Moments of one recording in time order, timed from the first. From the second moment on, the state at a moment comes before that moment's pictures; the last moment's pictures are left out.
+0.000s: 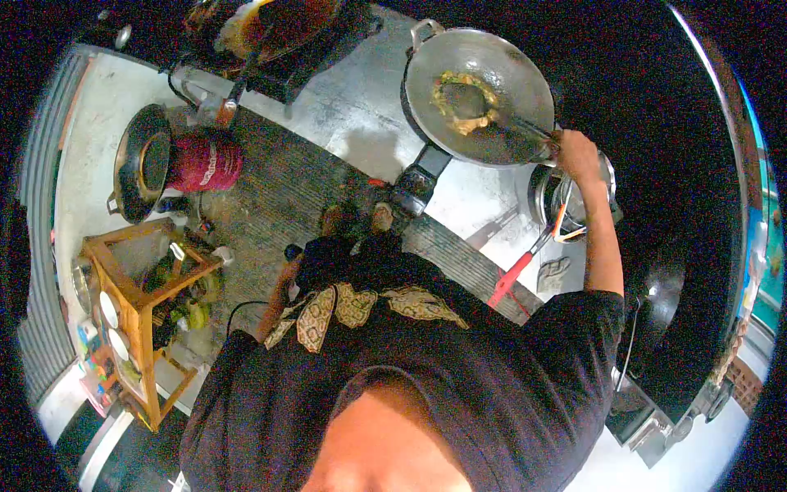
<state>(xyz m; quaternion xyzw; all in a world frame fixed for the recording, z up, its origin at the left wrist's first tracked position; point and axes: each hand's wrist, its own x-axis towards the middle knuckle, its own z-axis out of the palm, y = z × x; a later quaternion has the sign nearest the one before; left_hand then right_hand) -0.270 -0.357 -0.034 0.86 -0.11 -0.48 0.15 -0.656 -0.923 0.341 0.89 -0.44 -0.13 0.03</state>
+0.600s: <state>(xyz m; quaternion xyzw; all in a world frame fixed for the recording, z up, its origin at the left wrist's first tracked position) -0.311 -0.340 -0.023 0.85 0.01 -0.51 0.10 -0.679 -0.964 0.313 0.61 -0.59 -0.28 -0.44</state>
